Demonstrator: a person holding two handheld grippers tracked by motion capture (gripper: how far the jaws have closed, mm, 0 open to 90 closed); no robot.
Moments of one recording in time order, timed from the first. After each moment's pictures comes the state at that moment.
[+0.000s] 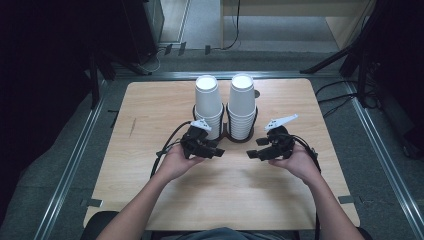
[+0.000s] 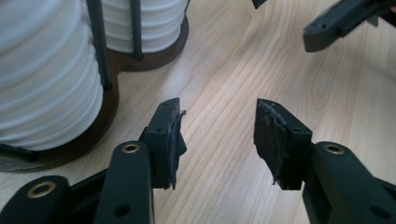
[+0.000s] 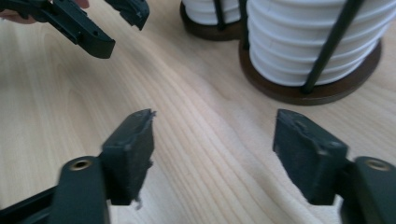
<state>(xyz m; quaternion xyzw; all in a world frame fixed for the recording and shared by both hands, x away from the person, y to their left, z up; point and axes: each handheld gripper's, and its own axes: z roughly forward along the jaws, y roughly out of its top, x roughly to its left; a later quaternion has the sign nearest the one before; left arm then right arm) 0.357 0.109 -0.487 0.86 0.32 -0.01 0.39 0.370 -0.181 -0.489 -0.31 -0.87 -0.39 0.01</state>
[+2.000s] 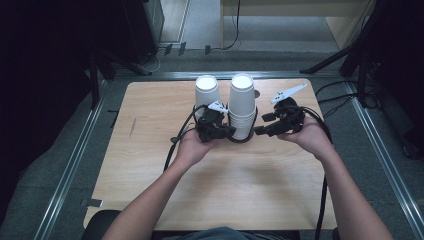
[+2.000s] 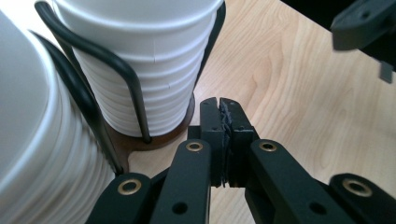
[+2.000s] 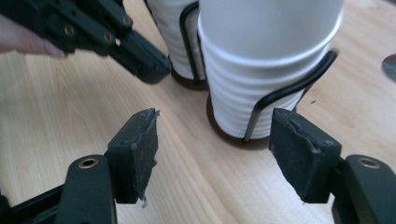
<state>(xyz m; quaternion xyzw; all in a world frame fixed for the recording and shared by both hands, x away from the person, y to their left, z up) 0.379 0.062 -0.440 0.85 0.34 0.05 0.40 0.402 -0.188 -0.406 -0.28 -0.88 -0.38 -0.03</state>
